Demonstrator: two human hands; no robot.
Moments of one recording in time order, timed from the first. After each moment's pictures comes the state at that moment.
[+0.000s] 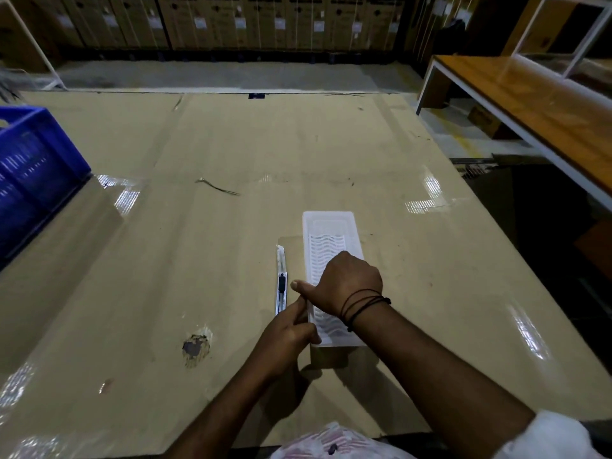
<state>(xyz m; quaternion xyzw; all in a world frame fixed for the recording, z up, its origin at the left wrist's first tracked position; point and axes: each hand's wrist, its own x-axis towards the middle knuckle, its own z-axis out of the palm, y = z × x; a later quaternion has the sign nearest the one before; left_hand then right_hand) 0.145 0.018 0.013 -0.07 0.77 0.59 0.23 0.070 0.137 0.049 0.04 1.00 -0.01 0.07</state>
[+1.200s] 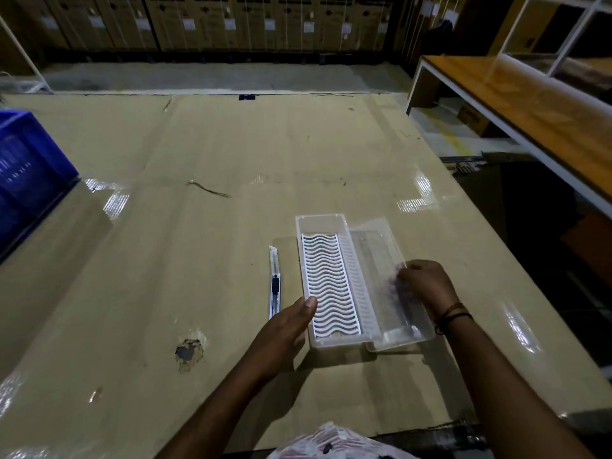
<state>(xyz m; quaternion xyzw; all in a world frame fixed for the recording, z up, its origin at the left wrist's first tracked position) 0.146 0.016 0.011 -0.05 0.68 0.68 0.26 0.060 0.292 0.000 0.26 0.81 -0.52 0.04</state>
